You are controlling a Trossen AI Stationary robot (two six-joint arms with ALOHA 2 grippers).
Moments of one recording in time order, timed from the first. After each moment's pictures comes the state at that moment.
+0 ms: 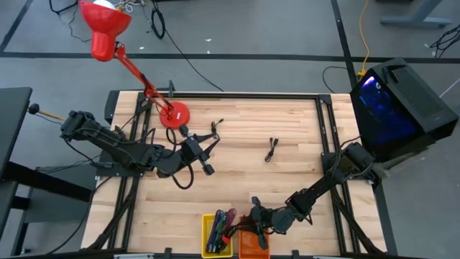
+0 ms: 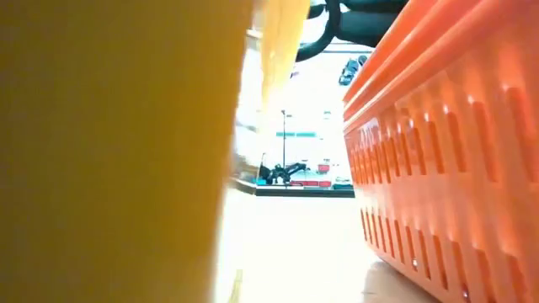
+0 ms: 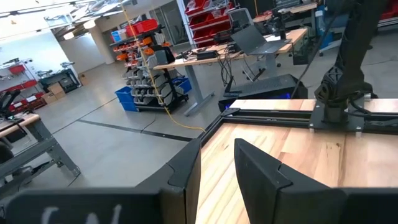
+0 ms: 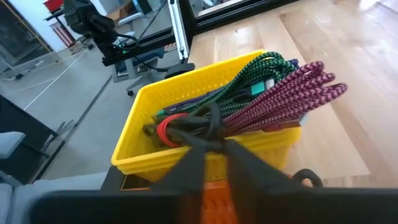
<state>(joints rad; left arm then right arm) -0.38 1.31 0.99 0.20 -1.04 0.14 0.69 1.94 0.90 0.68 0.39 0.54</state>
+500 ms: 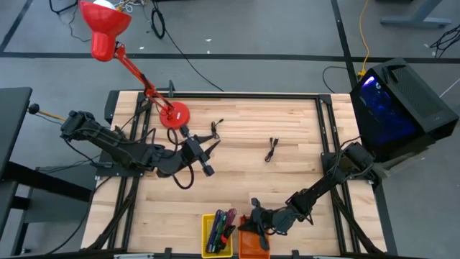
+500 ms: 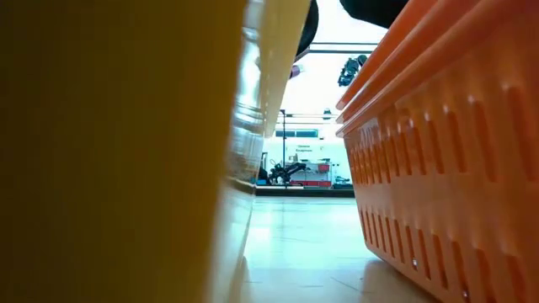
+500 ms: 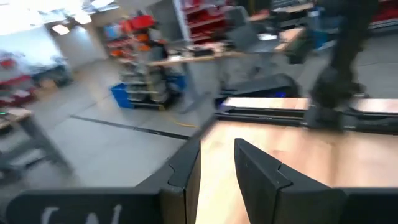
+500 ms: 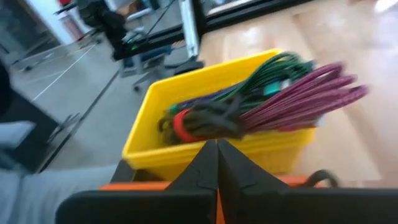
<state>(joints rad) -0.38 1.31 0.99 0.18 -1.02 0.10 0.69 1.93 0.90 0.69 0.37 0.51</state>
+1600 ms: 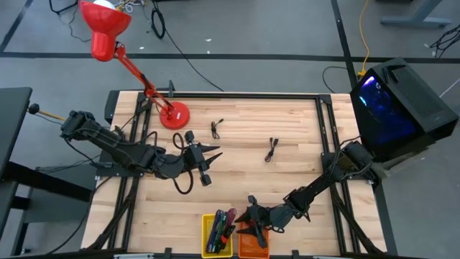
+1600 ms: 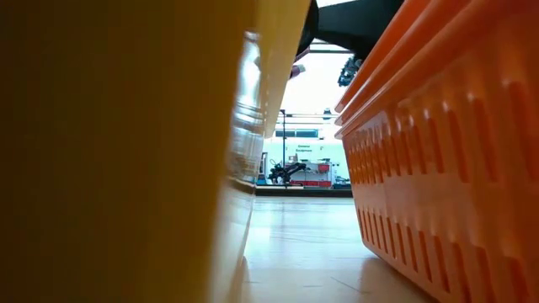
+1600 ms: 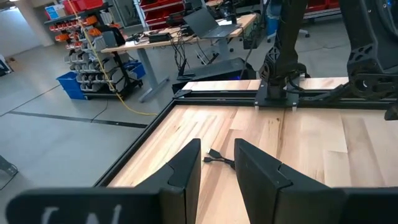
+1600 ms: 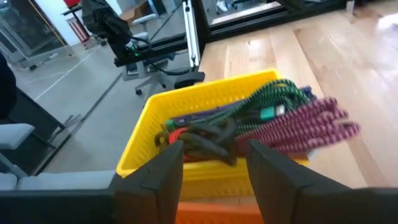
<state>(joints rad) -0.41 1.31 0.99 0.06 -0.86 -0.01 0.65 1.93 0.91 0.72 0.32 0.45</state>
